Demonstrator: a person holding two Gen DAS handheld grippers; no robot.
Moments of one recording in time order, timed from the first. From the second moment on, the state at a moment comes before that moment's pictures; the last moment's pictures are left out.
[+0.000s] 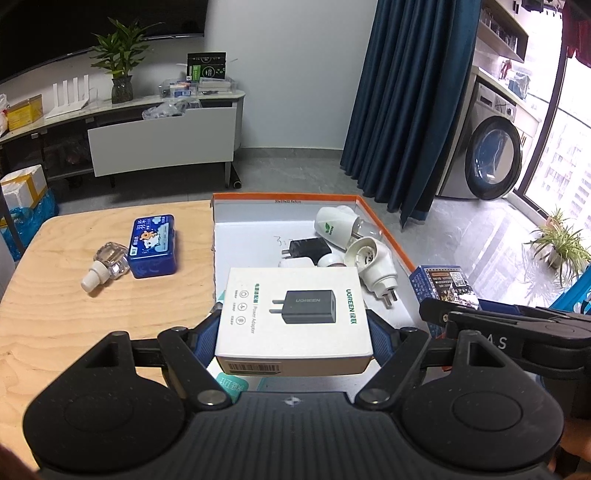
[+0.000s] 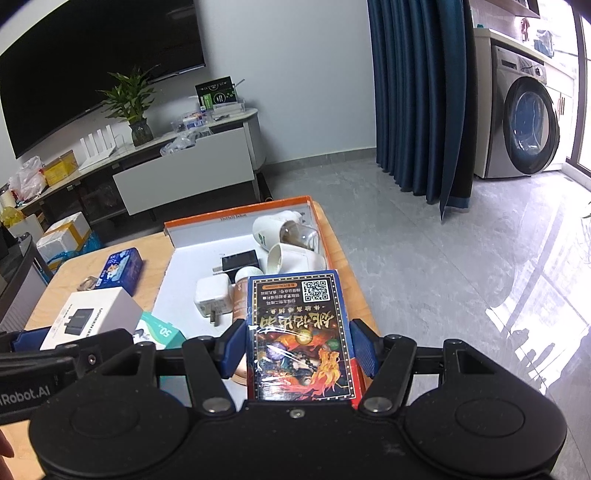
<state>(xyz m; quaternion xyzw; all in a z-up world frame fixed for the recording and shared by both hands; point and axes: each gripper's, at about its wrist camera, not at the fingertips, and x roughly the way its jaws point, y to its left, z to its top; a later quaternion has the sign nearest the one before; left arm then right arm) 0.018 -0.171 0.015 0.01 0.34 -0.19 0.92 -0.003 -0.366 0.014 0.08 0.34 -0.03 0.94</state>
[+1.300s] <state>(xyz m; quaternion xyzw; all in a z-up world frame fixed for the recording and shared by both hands) 0.031 -0.121 0.012 -0.02 0.33 -0.15 0.93 0.024 -0.333 0.019 0.07 0.33 -0.01 0.94</state>
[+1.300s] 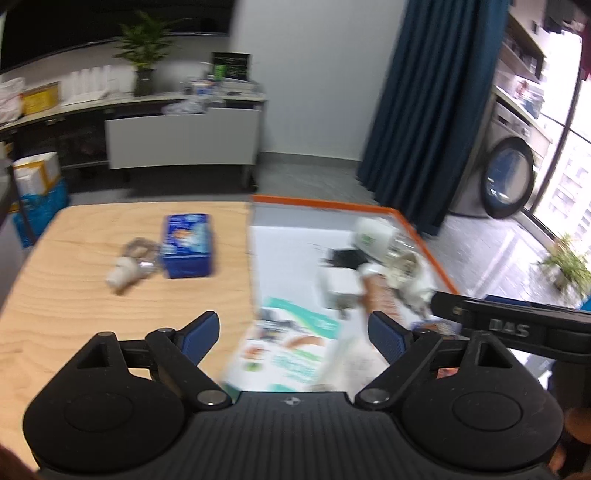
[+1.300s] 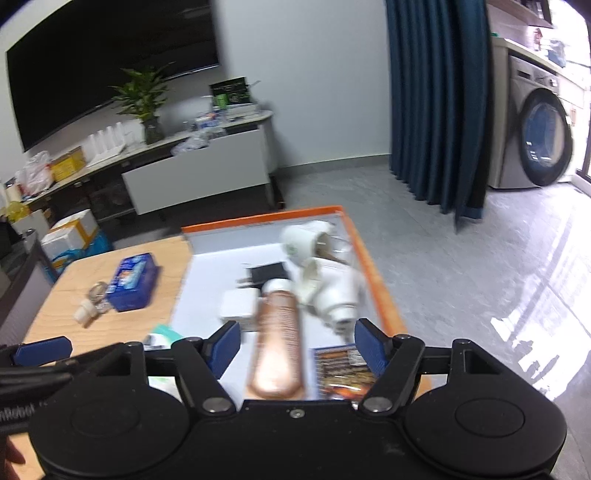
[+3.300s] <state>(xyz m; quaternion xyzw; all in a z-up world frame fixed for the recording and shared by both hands) 0.100 -0.007 0.005 -0.02 0.32 -0.08 0.94 0.134 -0.167 0.014 0.05 0.36 0.13 0.92</state>
